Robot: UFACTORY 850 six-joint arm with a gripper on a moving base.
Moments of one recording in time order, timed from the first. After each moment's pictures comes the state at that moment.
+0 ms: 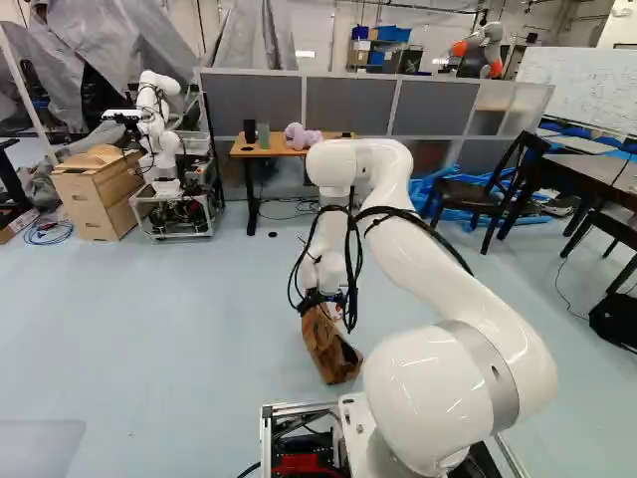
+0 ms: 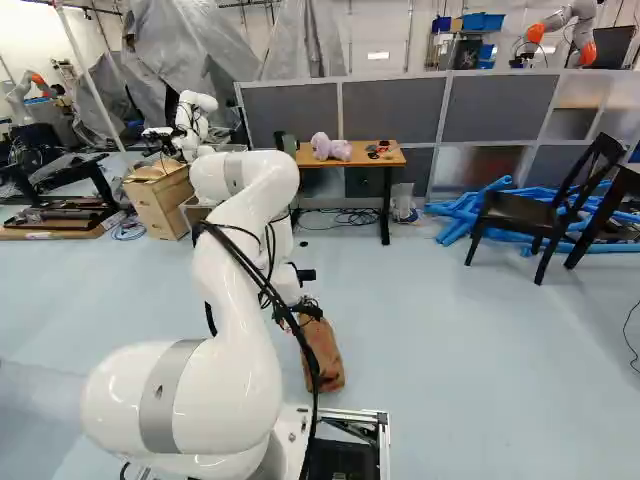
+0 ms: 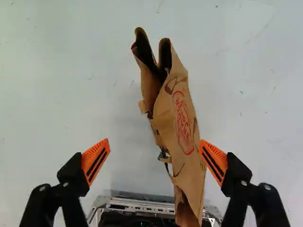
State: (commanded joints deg) arm 6.6 -69.5 -62.5 0.0 18.7 0.0
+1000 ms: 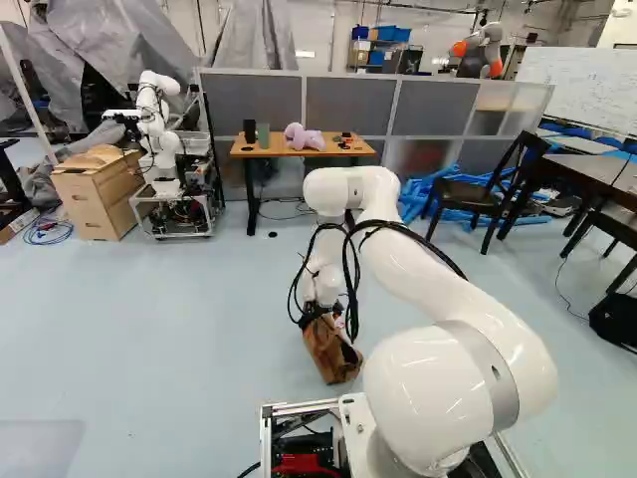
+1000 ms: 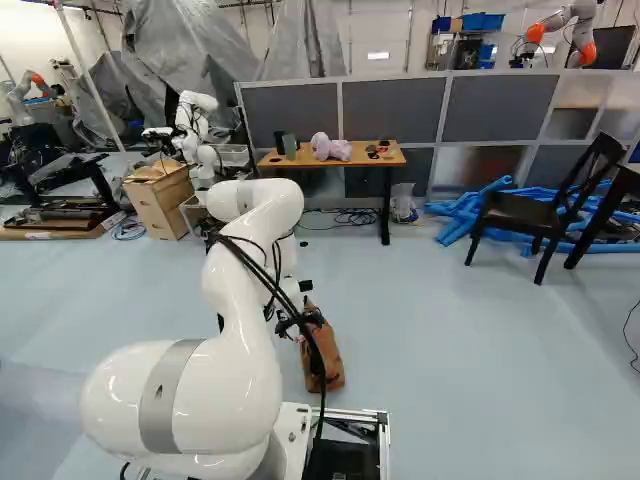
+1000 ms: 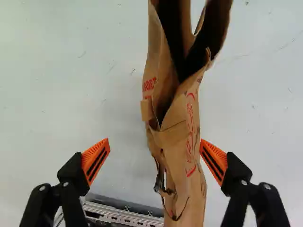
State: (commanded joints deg) arm 6.6 -80.5 -71.9 0.0 18.7 -10.8
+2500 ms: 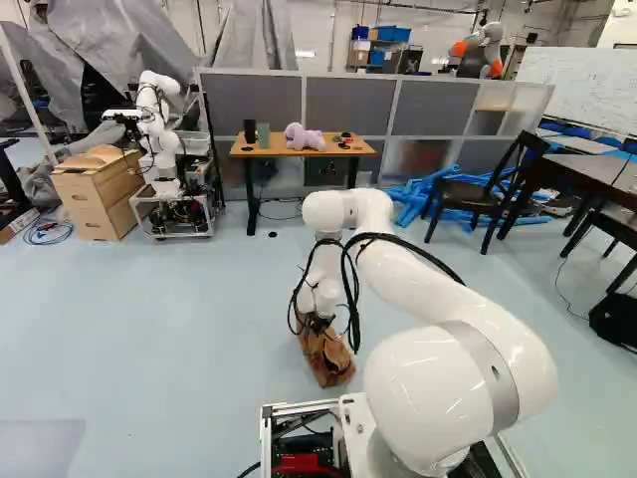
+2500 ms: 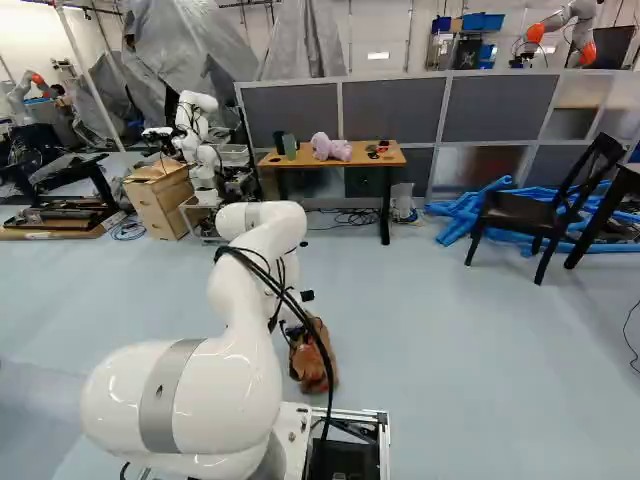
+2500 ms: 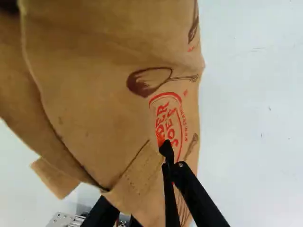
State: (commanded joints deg) arm 6.6 -87.9 -78.9 0.0 18.7 -10.8
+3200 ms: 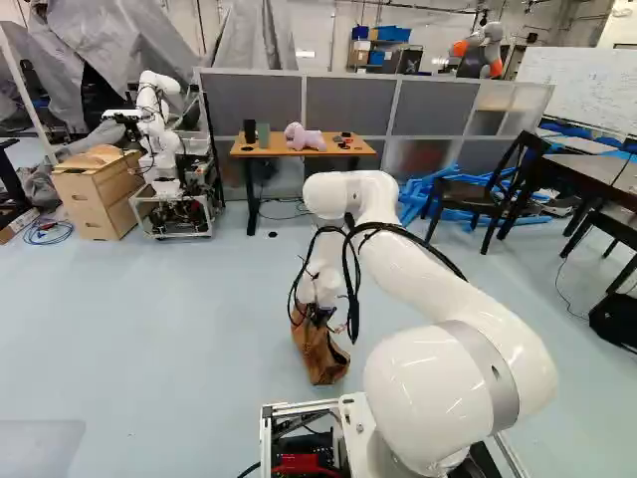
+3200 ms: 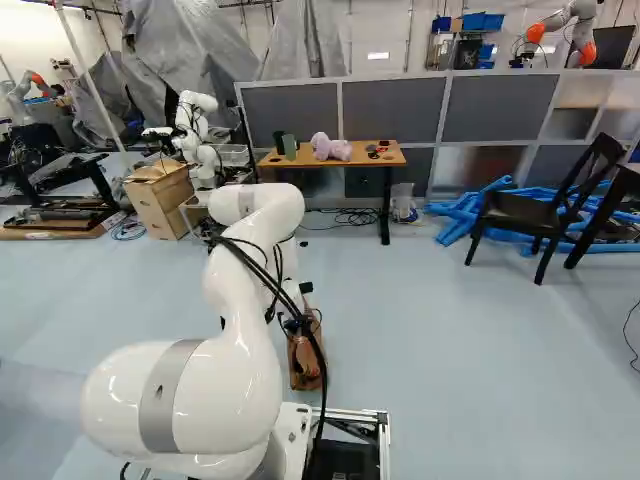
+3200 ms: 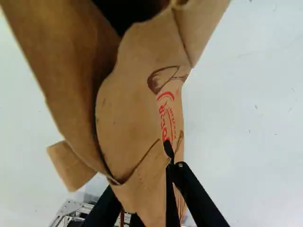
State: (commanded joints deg) arm 6.6 -80.3 -71.7 0.0 18.7 -10.8
